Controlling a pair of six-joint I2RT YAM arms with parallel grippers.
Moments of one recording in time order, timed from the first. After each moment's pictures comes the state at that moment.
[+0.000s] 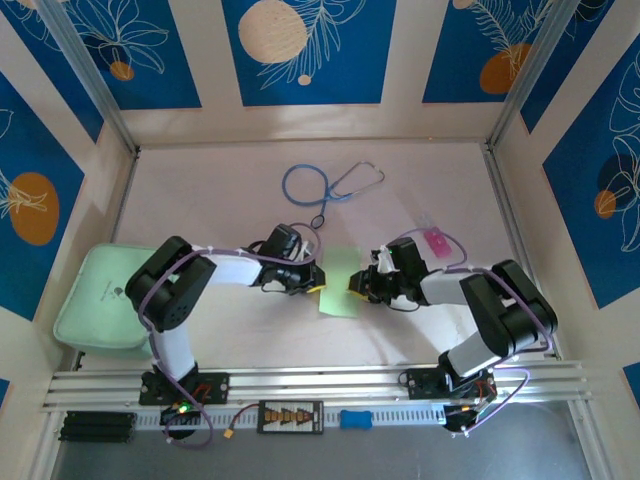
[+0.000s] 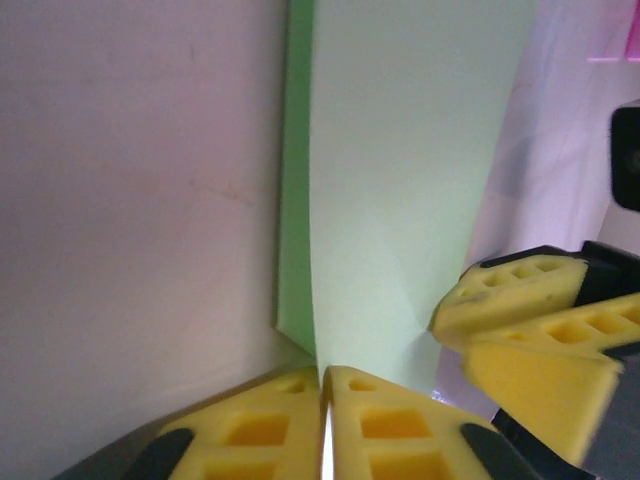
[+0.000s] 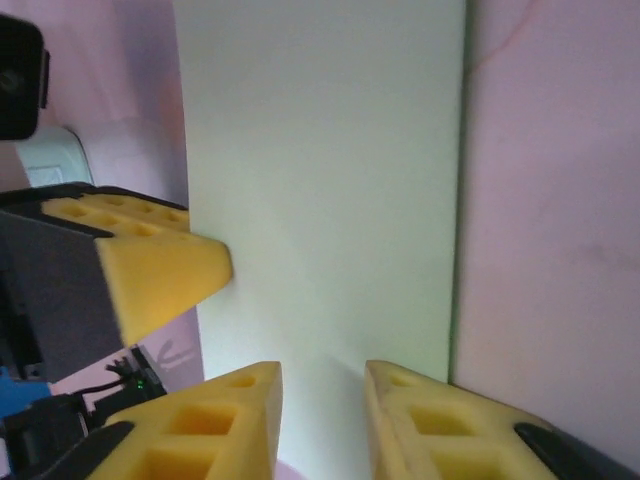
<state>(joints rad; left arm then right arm) -0.67 1.82 0.84 0.05 0.59 -0.92 0.41 1.51 0.44 0.17 -0.68 0.85</state>
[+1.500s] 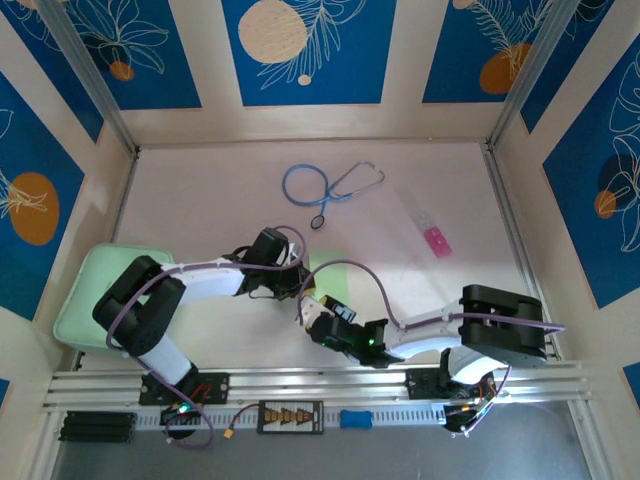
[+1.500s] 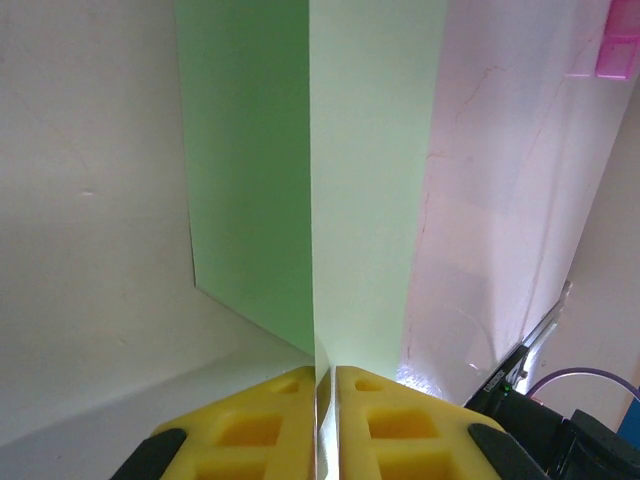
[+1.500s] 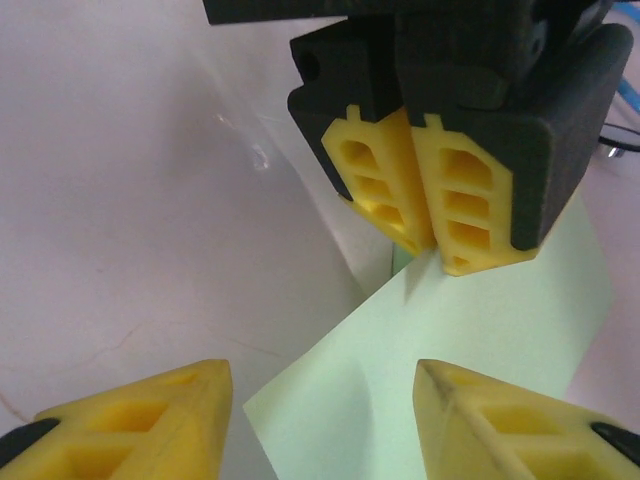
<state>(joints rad) -0.66 1.61 0.73 -0.02 0.54 -0.99 1.36 1.50 0.50 0.19 0.62 -0.03</state>
